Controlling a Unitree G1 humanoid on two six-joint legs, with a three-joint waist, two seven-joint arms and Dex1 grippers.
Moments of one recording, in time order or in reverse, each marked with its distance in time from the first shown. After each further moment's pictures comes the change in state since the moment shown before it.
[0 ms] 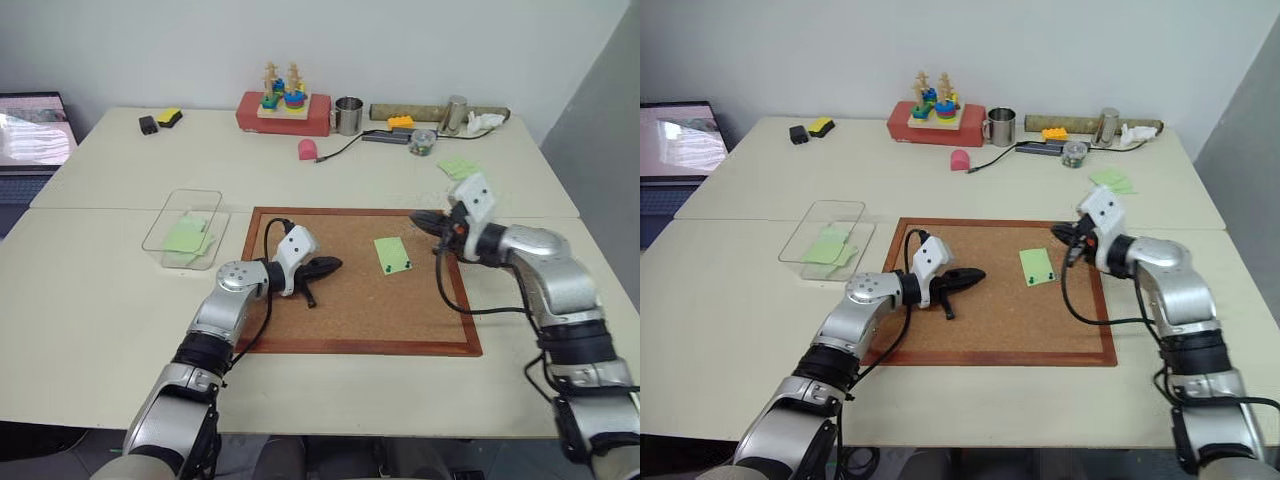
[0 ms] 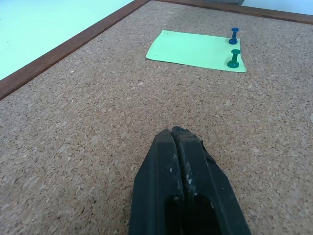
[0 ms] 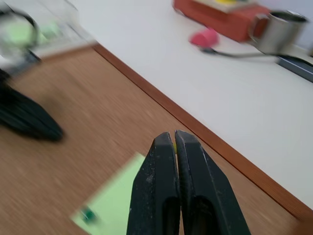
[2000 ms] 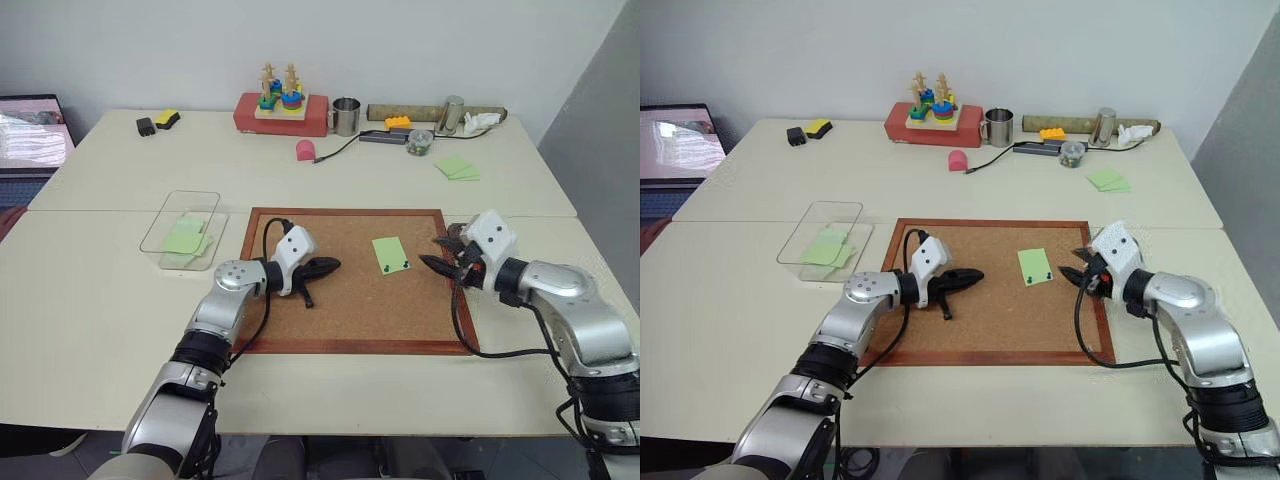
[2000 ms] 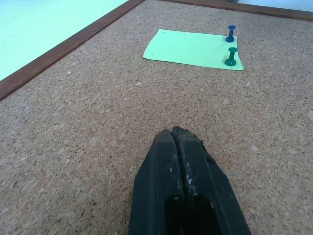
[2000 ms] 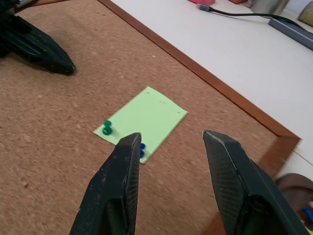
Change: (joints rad) left arm -0.009 0.009 0.001 0.019 0.003 -0.012 -0.016; right arm 0.222 0.003 0.023 -0.297 0.058 0.083 -0.011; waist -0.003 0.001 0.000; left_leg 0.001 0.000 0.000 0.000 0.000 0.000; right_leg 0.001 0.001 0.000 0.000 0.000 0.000
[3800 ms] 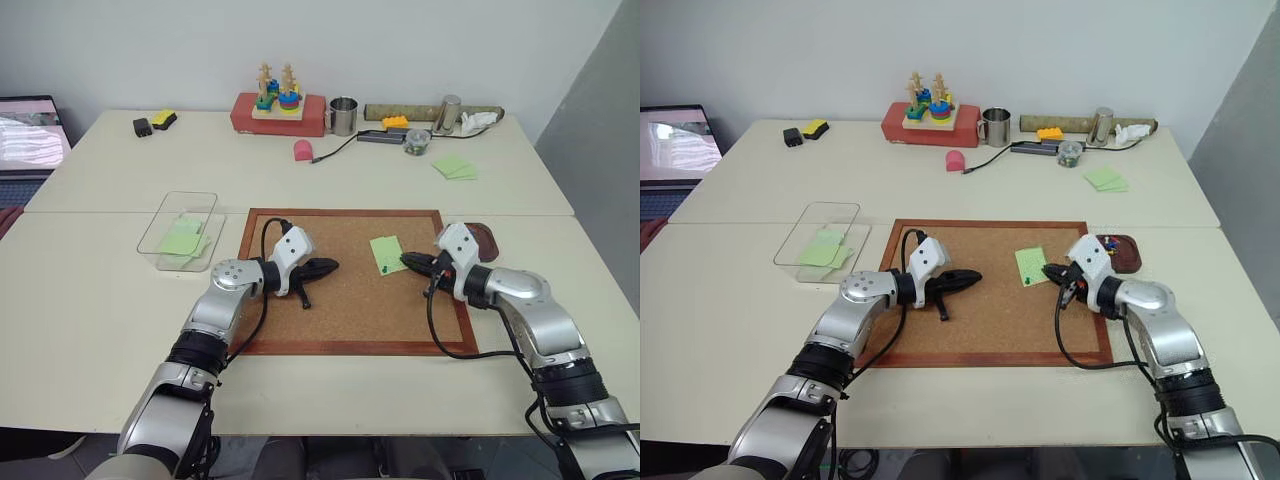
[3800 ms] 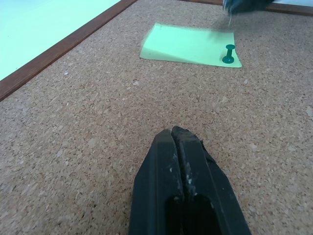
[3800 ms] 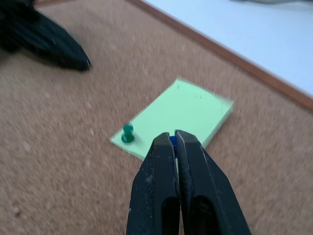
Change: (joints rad) left arm 0.006 0.020 -0.005 -0.017 0.005 0.004 -0.015; right arm -0.060 0.102 0.043 0.220 0.004 -0.168 0.039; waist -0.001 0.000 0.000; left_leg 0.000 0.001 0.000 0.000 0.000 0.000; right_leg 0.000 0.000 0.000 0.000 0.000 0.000
